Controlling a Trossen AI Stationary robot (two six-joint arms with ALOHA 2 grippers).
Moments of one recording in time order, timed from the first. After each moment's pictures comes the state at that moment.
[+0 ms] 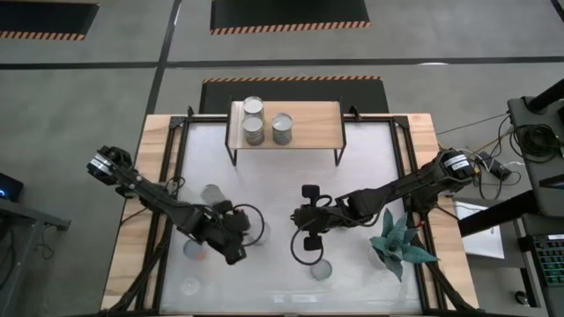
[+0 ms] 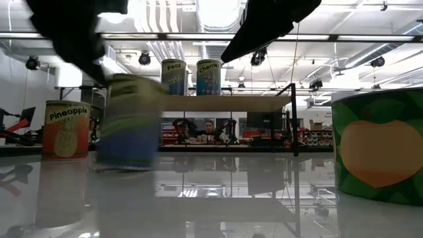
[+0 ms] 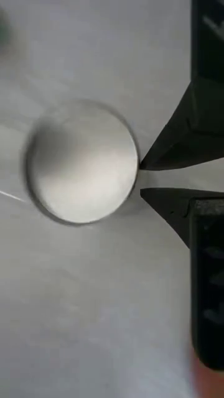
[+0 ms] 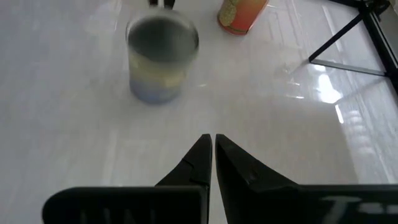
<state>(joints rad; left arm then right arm) -0.54 1.49 1.00 -0.65 -0.38 -0.84 0.32 1.66 1.21 -0.31 0.34 0.04</state>
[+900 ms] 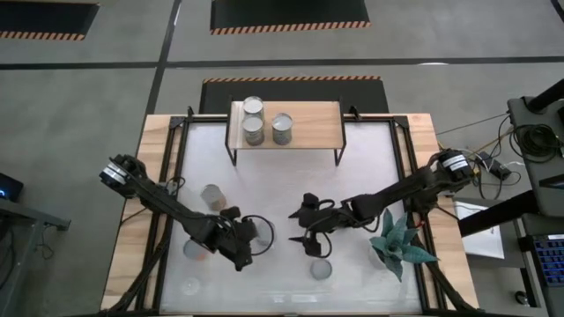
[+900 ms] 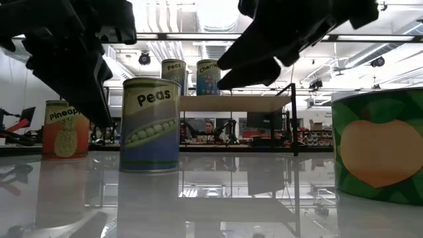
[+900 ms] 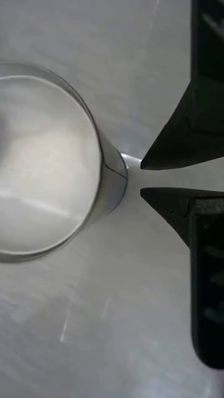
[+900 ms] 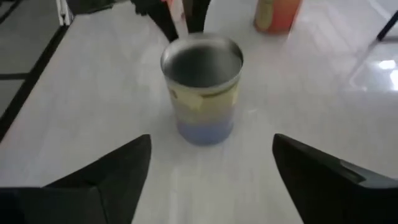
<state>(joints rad) -0.54 1.65 0.99 -0.55 -0.39 -0.79 0.31 1.68 0.94 0.19 0.19 0.23</state>
